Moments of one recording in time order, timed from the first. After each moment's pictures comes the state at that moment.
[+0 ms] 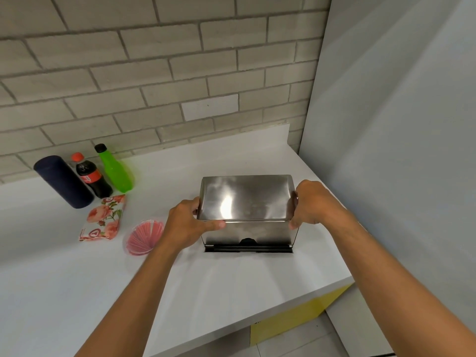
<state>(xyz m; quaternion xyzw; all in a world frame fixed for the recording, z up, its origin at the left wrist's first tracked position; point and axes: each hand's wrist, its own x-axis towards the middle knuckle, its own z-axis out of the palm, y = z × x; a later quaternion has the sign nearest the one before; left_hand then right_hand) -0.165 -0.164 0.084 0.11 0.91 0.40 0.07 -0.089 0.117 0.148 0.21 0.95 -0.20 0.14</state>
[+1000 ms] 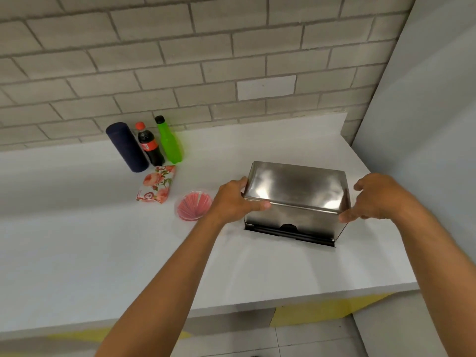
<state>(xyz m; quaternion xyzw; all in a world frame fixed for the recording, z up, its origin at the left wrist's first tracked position) -0.158 -0.168 0.090 0.10 0.90 0.40 0.14 -0.089 0.134 0.153 0.23 0.94 -0.19 0.18</state>
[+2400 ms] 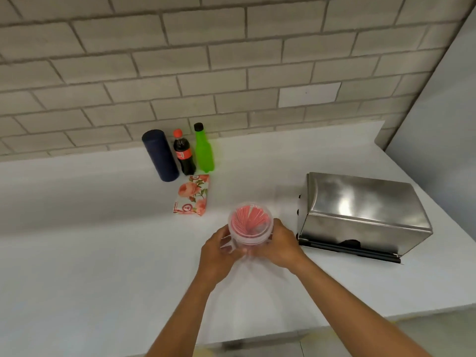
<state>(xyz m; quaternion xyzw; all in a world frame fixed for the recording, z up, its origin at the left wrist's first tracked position) -0.141 -0.352 -0.020 -0.03 0.81 0.57 0.10 -0.134 -0.166 0.019 0.10 0.87 -0.48 0.10</state>
